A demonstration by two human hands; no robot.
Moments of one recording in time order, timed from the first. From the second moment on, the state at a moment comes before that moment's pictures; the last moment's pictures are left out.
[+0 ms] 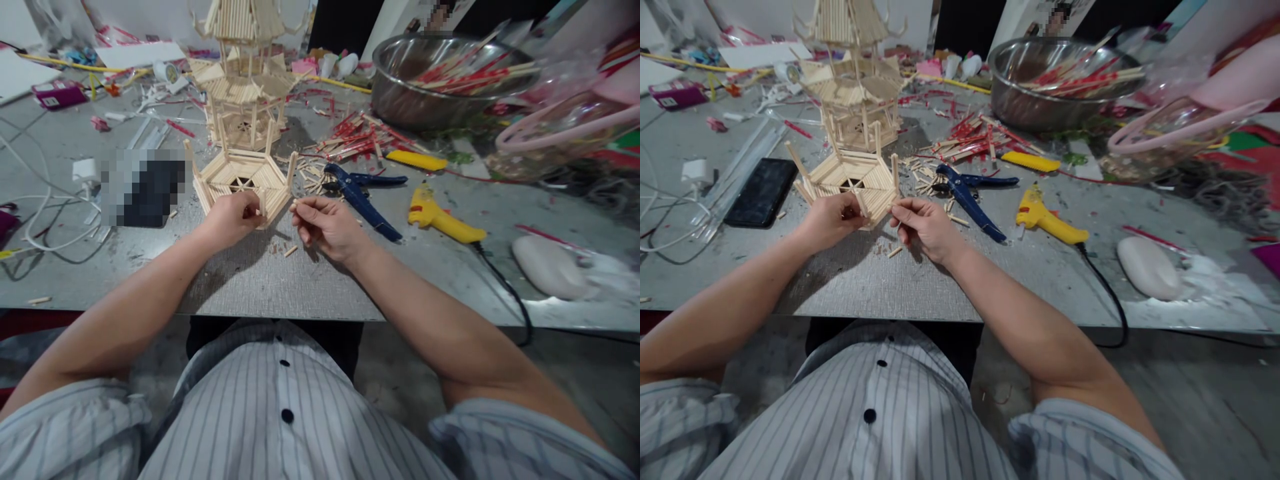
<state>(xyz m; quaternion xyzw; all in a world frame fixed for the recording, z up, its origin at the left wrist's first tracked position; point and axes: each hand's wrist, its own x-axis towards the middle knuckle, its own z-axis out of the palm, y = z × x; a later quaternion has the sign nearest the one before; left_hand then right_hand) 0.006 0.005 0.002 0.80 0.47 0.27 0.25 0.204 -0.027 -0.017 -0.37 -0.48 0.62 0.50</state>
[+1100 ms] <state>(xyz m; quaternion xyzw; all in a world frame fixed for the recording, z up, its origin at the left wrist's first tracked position) 0.069 -0.027 0.019 0.76 0.42 0.43 0.26 0.216 -0.025 -0.005 -0.35 -0.48 0.62 0.52</state>
